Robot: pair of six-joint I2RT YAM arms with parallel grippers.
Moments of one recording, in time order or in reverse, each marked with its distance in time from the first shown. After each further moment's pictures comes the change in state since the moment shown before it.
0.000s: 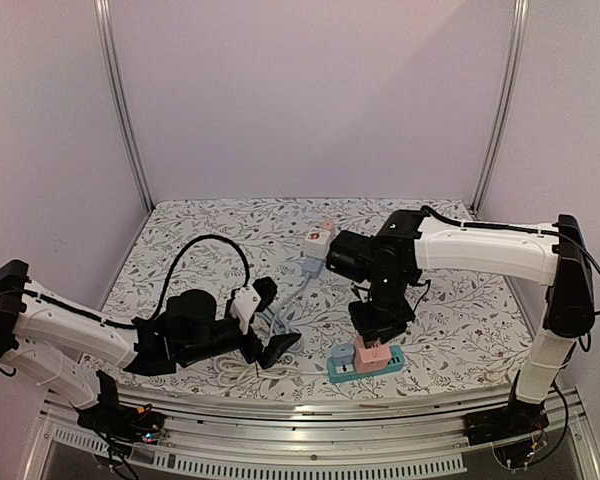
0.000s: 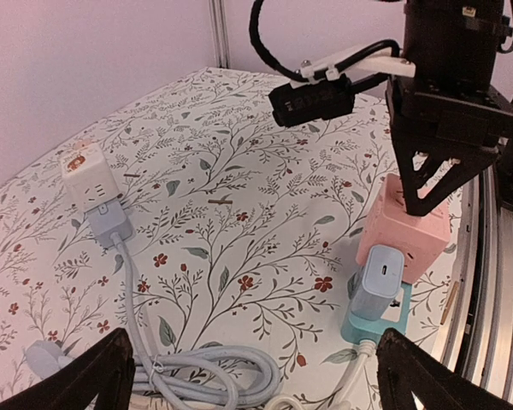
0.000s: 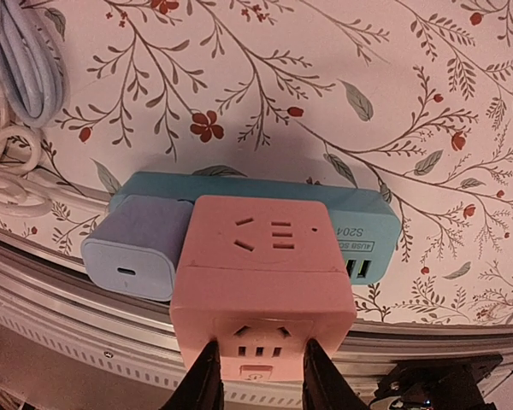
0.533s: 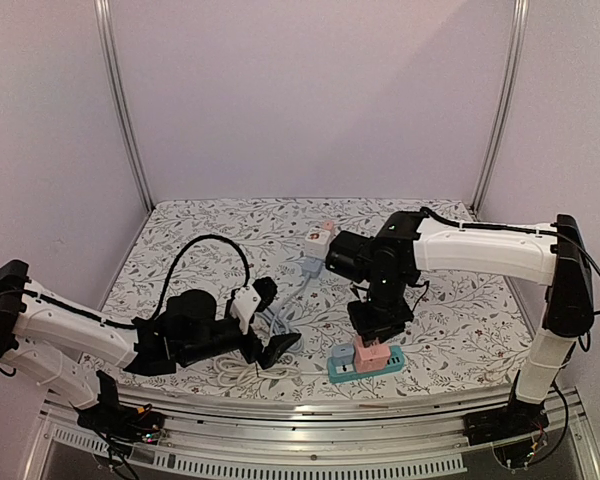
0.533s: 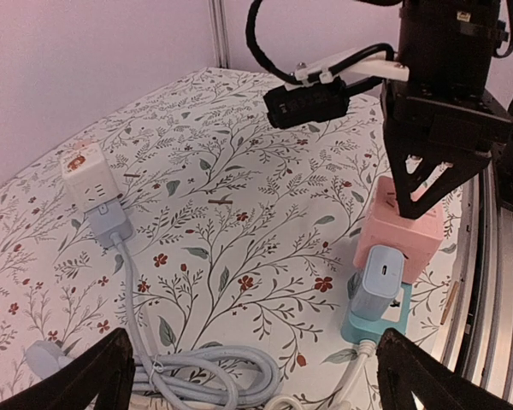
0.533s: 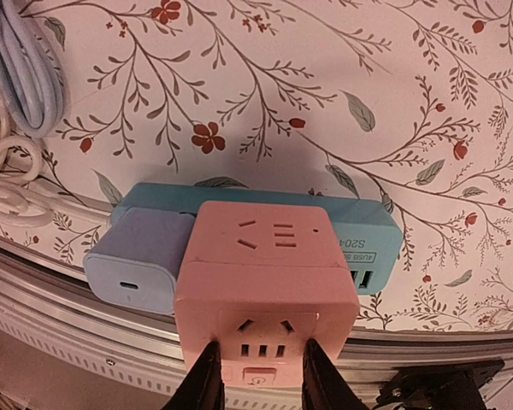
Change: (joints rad) left arm 0.000 0.000 0.000 0.000 0.000 0.000; right arm 0.000 0.008 -0.008 0.022 -0.005 0.001
